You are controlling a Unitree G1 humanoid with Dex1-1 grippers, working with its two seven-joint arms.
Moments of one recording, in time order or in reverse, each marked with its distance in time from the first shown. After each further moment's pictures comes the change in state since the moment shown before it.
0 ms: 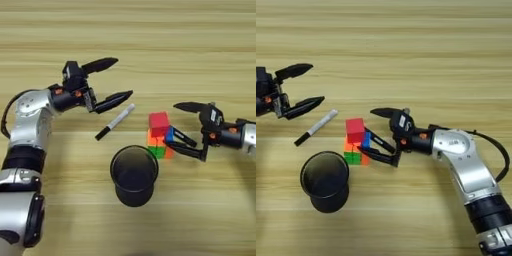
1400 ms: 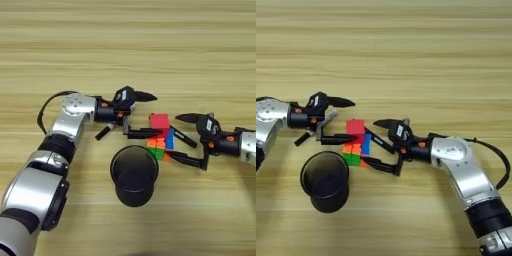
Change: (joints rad) left arm -0.170 -0.103 -0.250 0.365 0.299 -0.119 -0.049; right arm 0.018 -0.016 0.043 0.073 -0.075 -0.009 -0.011
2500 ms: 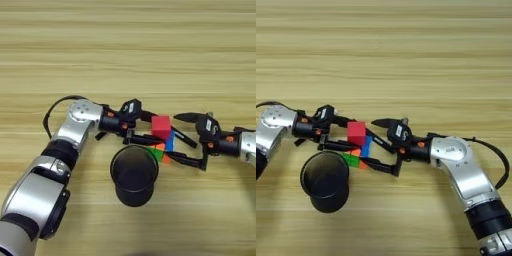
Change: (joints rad) left arm 0.041 -0.005 -0.099 -0.032 0.007 0.010 -0.033; right arm 0.011 0.000 0.001 -0.040 0.009 0.005 0.003
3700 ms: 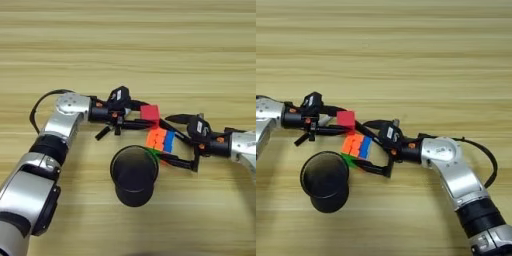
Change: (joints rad) left arm -0.010 0.058 0.032 -0.043 -0.061 0.052 0.019; right arm -0.015 0.042 0.031 0.019 -0.022 -0.021 -0.003
